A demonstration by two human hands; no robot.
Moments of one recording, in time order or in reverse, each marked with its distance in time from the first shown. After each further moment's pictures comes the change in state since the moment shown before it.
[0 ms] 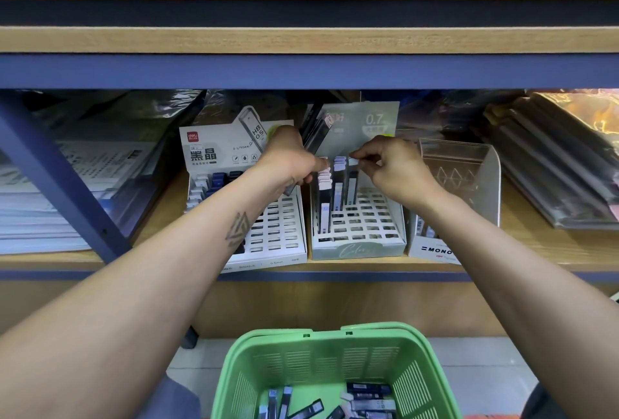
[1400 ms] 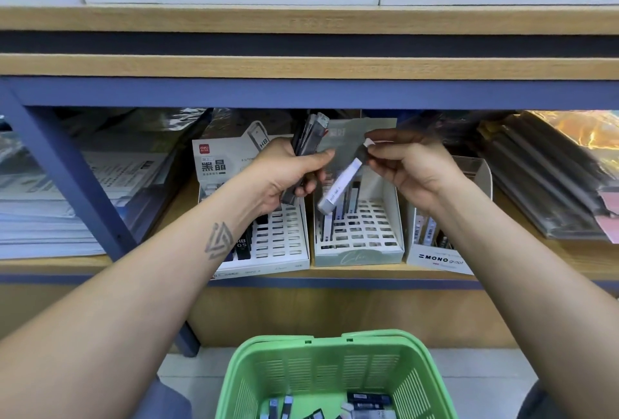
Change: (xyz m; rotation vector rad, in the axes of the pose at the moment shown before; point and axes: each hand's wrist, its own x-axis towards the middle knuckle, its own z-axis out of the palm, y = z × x) left_hand -0.026 -0.002 -0.023 -0.454 -0.191 0.012; right_hand -0.007 -0.031 -0.034 1.182 0.063 0.372
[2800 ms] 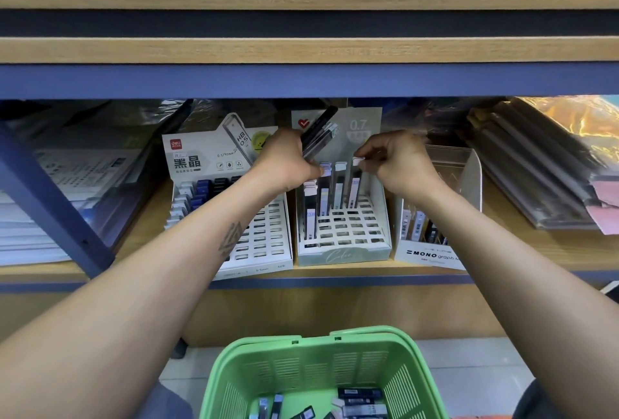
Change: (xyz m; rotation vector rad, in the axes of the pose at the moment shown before) left_hand 0.027 0.003 0.031 0.735 0.153 0.160; right_hand 0.021 0.019 -0.030 -1.079 0.002 -0.313
